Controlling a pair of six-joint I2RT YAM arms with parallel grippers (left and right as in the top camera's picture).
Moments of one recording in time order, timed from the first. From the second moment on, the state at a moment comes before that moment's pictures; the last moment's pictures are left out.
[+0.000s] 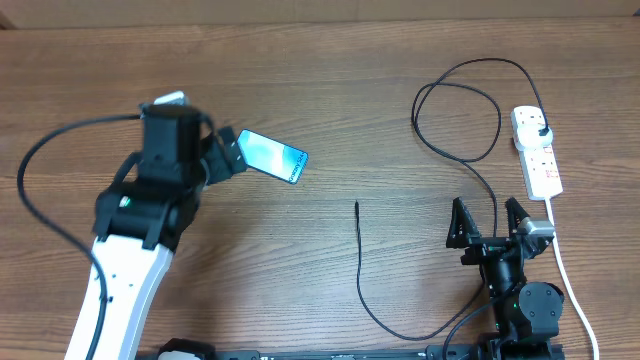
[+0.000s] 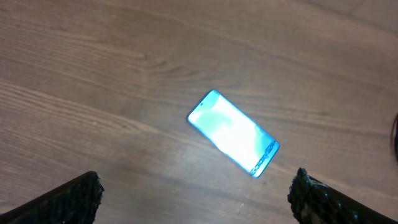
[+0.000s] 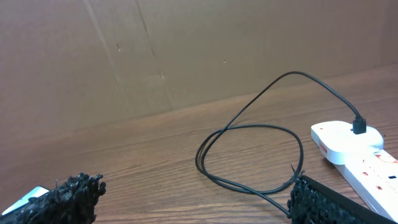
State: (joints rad) left arm -0.21 1.22 1.23 -0.87 -0.21 -0.49; right arm 0.03 0.01 0.02 -0.03 -0.05 0.25
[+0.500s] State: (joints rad) left arm -0.38 1.57 1.47 -0.91 -0.30 -0.94; right arm 0.03 0.01 0.02 -0.03 -0.05 0.25
